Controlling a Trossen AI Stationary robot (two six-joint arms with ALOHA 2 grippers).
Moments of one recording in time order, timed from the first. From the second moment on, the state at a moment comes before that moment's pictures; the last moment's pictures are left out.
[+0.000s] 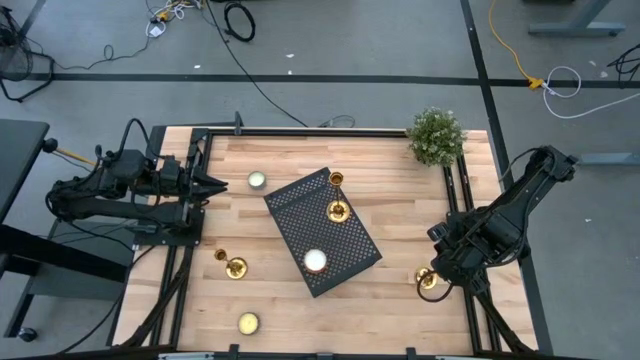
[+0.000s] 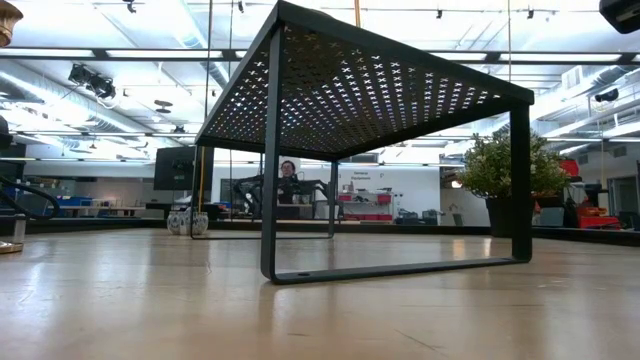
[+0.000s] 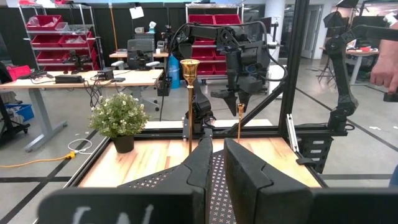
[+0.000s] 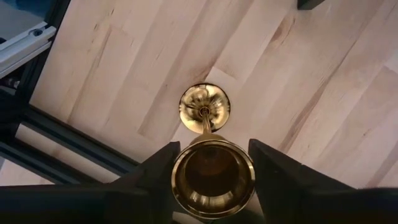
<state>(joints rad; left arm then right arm) 0.00 0.39 0.79 -0.39 0.00 0.00 0.78 1.14 1.07 -1.29 0.00 0.26</state>
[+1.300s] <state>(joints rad) 0.00 0.39 0.79 -0.39 0.00 0.00 0.74 1.14 1.15 -1.31 -0.02 0.25</state>
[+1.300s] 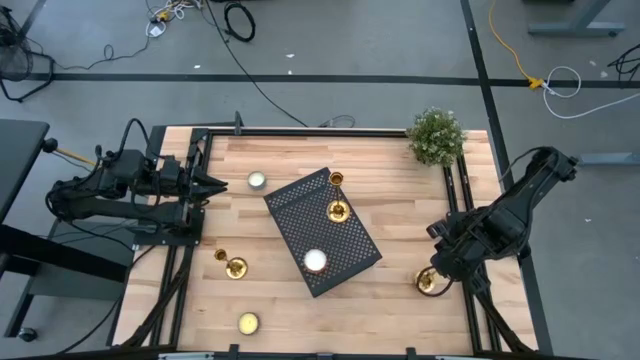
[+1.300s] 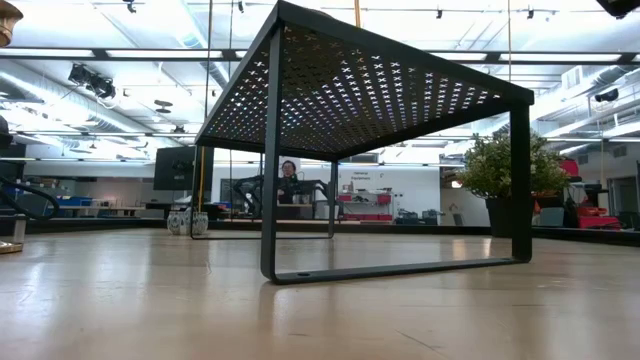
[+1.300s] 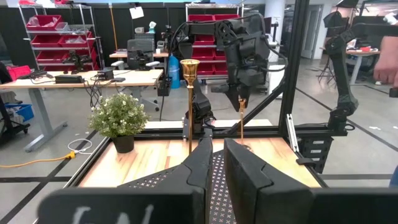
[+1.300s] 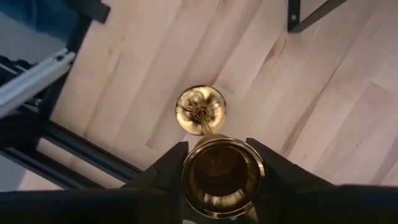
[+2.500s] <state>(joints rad) 0.00 0.39 0.79 -0.39 0.00 0.00 0.48 1.34 1.68 -1.57 -0.02 0.04</state>
